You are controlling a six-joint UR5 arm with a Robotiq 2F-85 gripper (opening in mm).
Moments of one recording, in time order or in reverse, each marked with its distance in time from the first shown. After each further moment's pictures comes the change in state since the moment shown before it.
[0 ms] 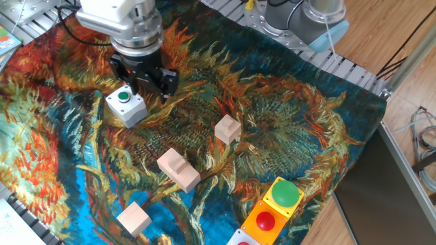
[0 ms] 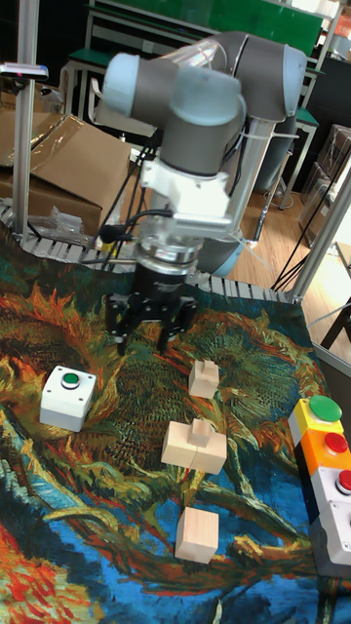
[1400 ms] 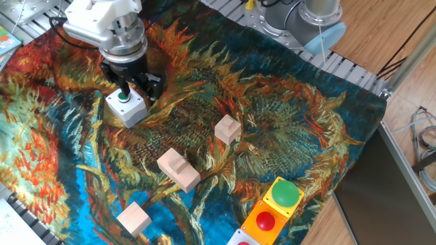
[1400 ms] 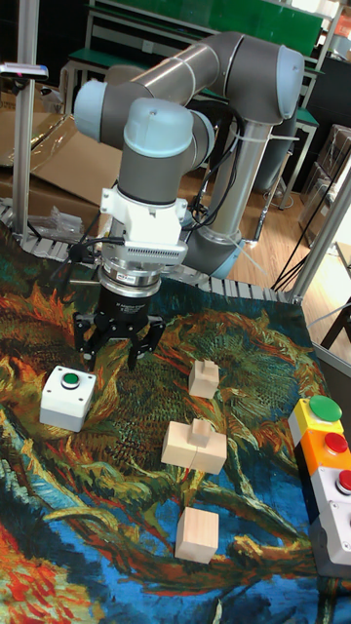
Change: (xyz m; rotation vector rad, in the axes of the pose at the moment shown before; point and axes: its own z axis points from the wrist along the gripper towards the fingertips) arm 0.008 -0.032 0.039 -0.012 0.006 0.058
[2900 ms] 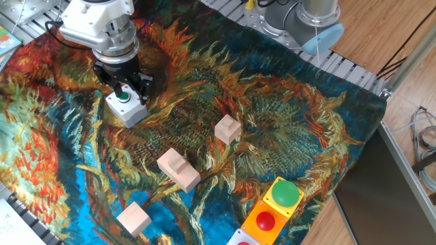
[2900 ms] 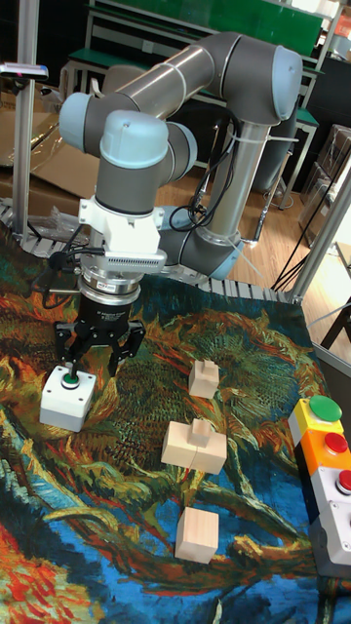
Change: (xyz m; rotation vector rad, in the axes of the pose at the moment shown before) arm 0.009 -0.026 0.022 0.004 -0.007 -0.065
